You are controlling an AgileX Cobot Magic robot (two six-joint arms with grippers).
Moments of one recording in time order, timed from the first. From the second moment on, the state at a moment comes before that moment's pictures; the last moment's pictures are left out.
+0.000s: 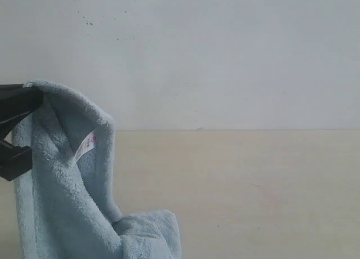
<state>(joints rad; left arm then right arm) -0.67 0.86 -0.55 -1.00 -0.25 1.13 0.14 0.00 0.00 -0.04 -0.29 -0.11</state>
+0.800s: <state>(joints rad) -0.67 0.86 -0.55 -1.00 -0.25 1.03 0.14 0.49 -0.28 -0.58 -0.37 0.65</state>
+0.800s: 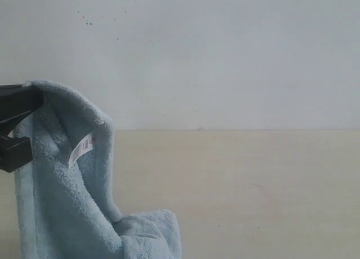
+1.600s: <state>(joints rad) -0.67 0.86 -0.55 -0.95 -0.29 1.07 0.43 1.30 -0.57 -1.74 0.00 1.77</state>
